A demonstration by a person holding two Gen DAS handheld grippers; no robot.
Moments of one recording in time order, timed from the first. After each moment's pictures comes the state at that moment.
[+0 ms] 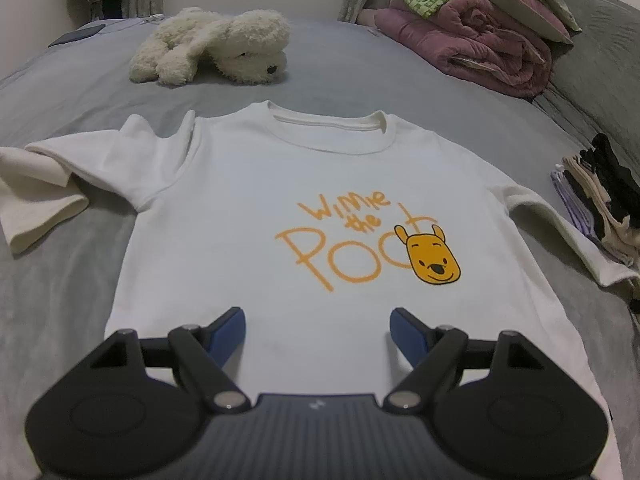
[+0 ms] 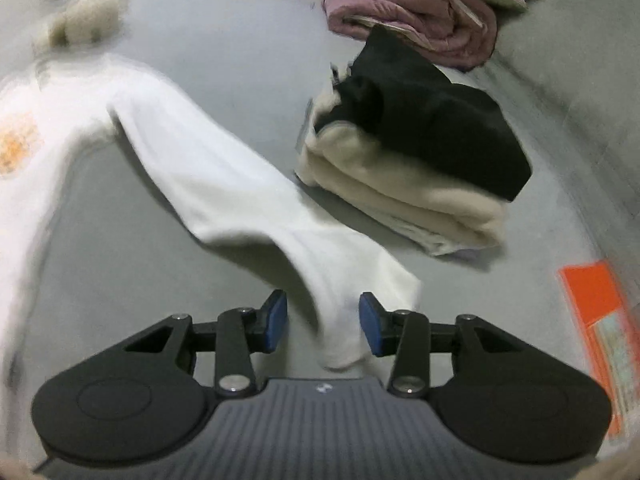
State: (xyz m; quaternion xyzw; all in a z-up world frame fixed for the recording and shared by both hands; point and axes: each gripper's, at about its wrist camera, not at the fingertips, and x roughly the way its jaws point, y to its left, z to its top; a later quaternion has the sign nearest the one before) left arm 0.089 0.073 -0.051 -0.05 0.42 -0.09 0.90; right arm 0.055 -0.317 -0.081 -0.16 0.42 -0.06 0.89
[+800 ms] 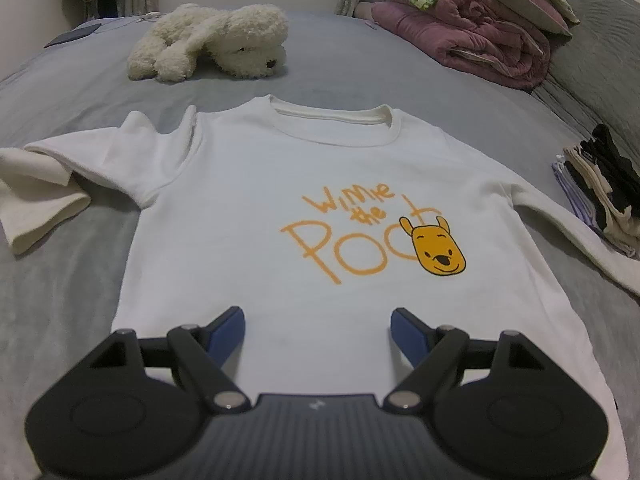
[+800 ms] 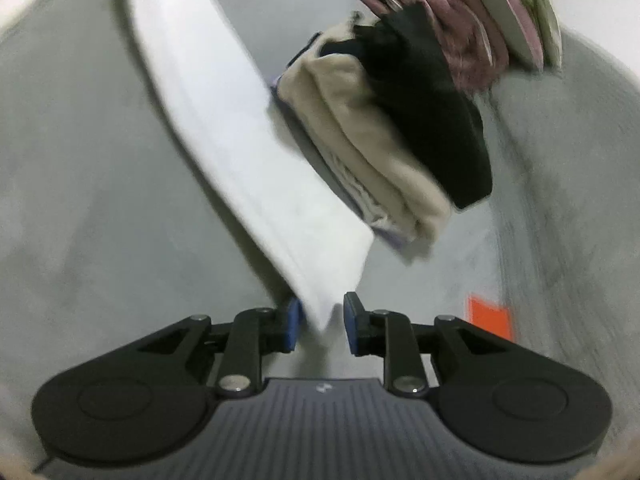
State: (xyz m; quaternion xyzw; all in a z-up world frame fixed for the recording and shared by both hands) left arm 0.089 0.077 -0.052 -0.04 0.43 -0.09 0.90; right arm 0.038 -0.325 -0.090 -0.32 0.45 -0.10 0.83
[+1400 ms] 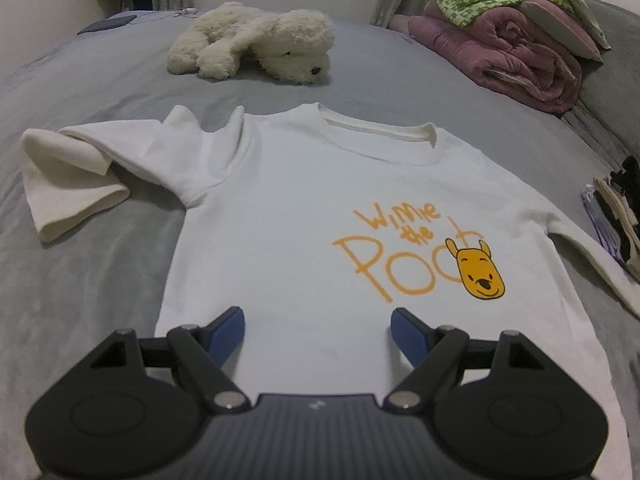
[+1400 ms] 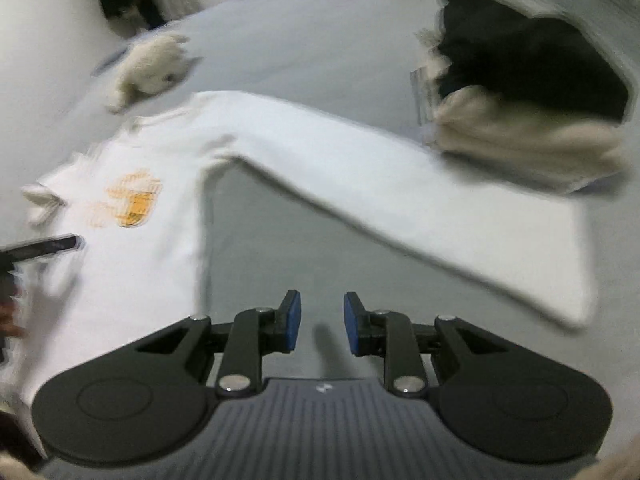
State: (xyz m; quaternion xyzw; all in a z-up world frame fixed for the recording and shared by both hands) left arm 0.097 0.098 -0.056 -0.06 0.42 -0.05 0.90; right arm 0.050 -0.298 -0.049 0.12 0.47 0.11 0.87
